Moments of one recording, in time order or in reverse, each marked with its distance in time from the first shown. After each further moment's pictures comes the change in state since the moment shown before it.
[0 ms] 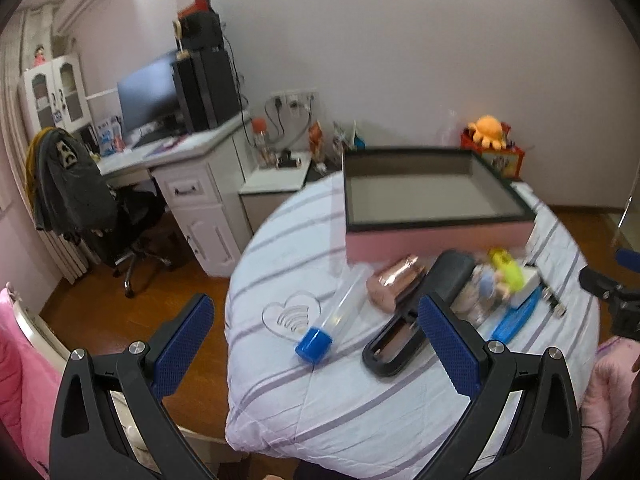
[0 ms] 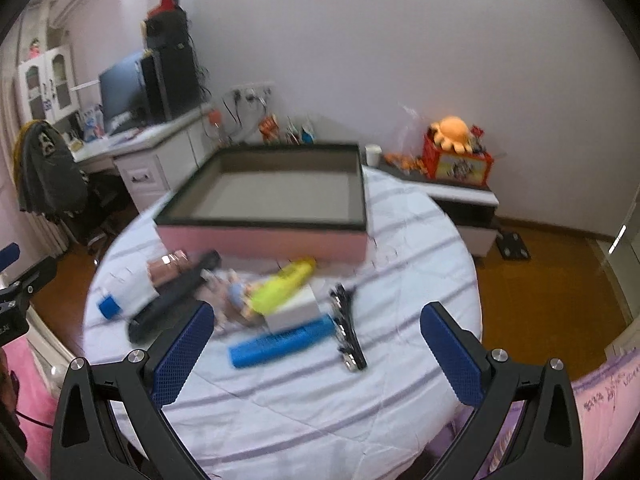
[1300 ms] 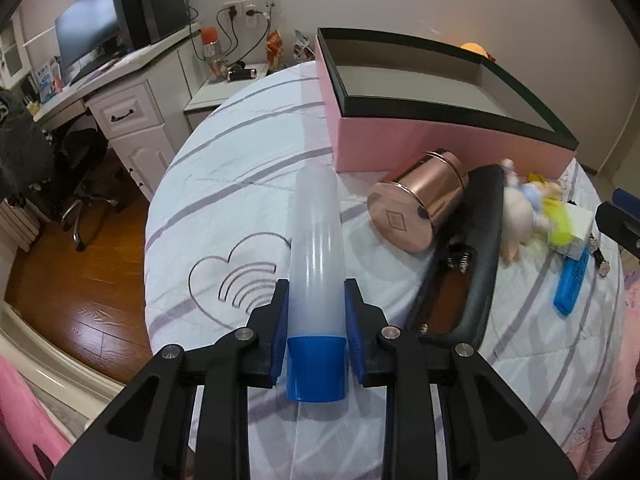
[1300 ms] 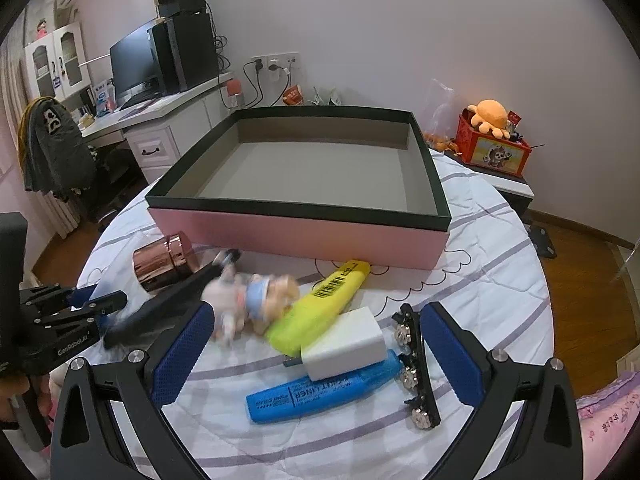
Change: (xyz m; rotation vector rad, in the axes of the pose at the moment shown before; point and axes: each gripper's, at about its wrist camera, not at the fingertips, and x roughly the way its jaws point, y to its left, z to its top) left arm 0.124 0.003 -0.028 0.015 0.290 -0.177; right arm 0.076 0.036 0.014 -0.049 0.068 0.082
